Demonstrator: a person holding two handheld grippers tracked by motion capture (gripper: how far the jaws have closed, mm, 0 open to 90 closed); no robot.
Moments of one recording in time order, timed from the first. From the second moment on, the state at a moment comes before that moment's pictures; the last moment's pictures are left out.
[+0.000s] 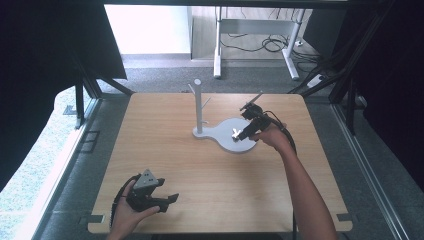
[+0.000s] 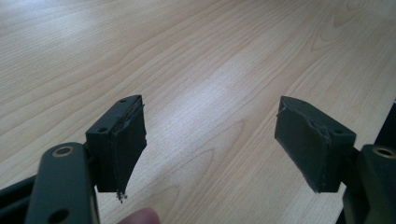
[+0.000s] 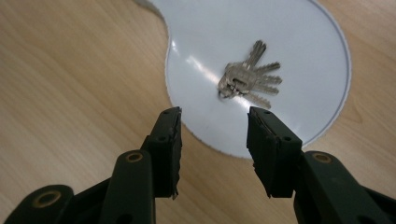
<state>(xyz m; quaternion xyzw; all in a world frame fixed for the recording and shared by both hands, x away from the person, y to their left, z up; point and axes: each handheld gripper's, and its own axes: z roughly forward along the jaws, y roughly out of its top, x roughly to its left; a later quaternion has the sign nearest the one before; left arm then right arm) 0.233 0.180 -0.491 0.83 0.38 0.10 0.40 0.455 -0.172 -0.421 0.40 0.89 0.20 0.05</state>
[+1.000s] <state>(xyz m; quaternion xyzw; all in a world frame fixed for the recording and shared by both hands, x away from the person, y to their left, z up) 0.233 0.174 -0.493 0.84 0.37 0.10 0.39 0.329 -0.247 -0.491 0.38 0.88 0.27 0.05</state>
